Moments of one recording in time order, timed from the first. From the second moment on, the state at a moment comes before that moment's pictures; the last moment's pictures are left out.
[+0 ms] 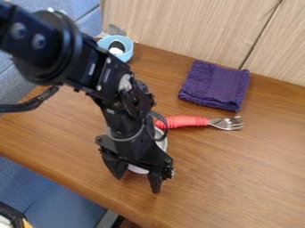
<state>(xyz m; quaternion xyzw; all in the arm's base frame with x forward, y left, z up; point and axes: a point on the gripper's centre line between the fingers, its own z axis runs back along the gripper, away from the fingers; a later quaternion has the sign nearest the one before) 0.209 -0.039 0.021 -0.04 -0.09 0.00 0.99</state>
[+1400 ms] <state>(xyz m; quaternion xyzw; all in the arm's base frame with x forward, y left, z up) 0.275 0.048 0.014 -0.04 -0.11 0.12 0.99</state>
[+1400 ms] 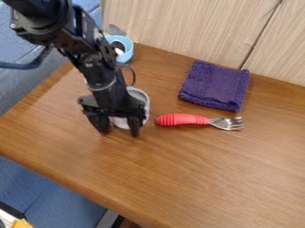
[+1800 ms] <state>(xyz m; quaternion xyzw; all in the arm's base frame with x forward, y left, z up) 0.299 0.076 0.016 -0.04 -0.12 0.14 0.98</state>
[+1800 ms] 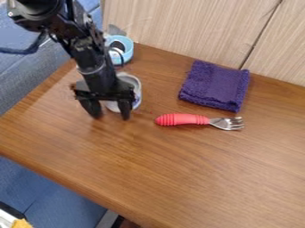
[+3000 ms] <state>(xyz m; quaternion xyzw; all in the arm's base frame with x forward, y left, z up) 0.296 0.060 0.070 -0.06 -0.16 0.08 0.98</state>
